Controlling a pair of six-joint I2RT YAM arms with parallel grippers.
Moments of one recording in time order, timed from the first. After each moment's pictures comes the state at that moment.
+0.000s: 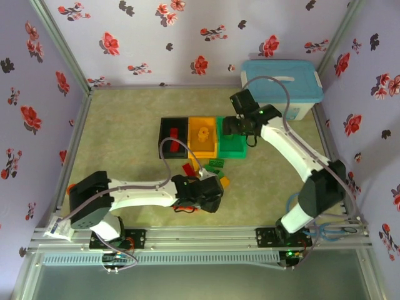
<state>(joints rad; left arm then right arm) -1.32 1.61 1.01 -0.58 -0.18 -0.82 0.52 1.55 1.43 -0.91 0.14 0.41</state>
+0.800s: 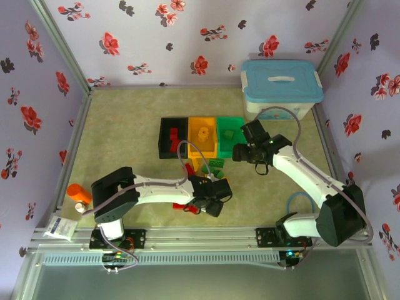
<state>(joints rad) -1.32 1.79 1.11 -0.65 -0.11 -0.80 0.52 1.31 1.00 -0.81 0.11 0.53</state>
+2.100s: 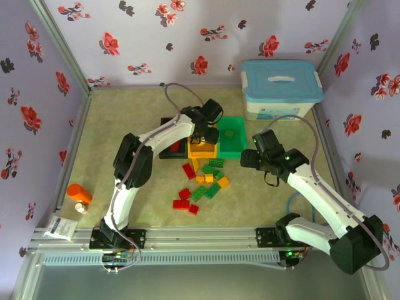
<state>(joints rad) -0.78 2.17 1.89 -0.90 -0.13 -0.40 0.51 1.06 0.89 -0.85 0.13 0.57</state>
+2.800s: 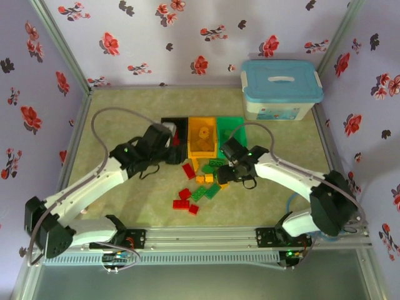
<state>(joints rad) -0.78 1.19 1.02 -0.69 -0.14 -0.52 0.76 1.43 0.92 -0.78 0.00 0.50</state>
